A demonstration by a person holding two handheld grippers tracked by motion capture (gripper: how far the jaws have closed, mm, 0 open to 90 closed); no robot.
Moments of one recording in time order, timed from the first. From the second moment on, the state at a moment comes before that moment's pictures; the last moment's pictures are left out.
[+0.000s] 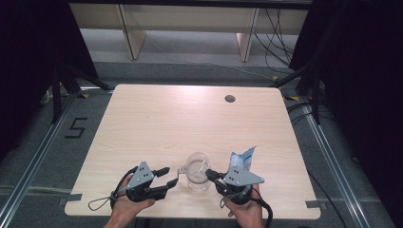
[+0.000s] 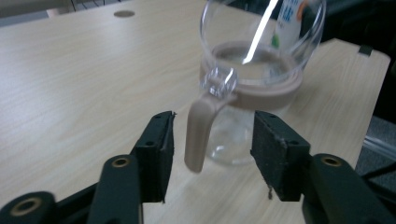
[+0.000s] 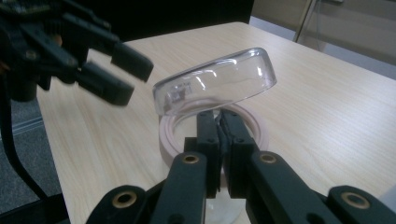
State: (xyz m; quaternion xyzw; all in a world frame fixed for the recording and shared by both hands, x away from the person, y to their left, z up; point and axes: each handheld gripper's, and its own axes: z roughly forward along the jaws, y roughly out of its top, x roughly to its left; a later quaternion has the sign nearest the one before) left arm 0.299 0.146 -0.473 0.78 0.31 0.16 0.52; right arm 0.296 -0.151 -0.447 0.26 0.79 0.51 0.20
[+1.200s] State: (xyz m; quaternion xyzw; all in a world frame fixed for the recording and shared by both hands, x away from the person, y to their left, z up) left arm 0.292 0.156 -0.500 0.79 0.34 0.16 0.48; right arm 0.296 -0.120 -0.436 0.23 0.79 0.54 0.19
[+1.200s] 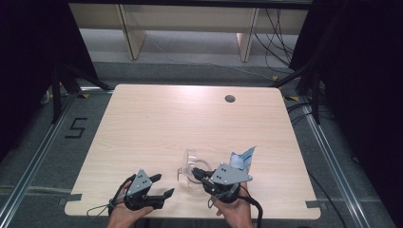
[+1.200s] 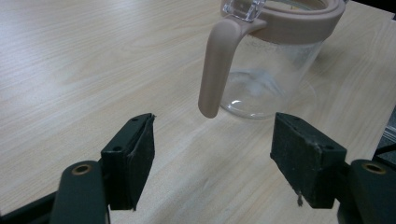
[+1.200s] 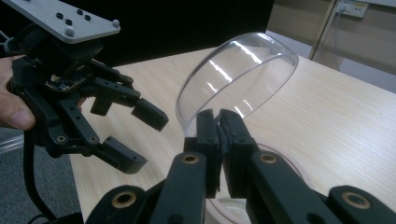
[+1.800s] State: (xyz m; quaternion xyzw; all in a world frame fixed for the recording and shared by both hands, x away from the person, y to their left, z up) left arm 0.292 0.154 -0.502 0.79 0.34 0.15 0.49; right arm 0.297 -0.112 -0.436 0.22 0.79 0.54 0.18
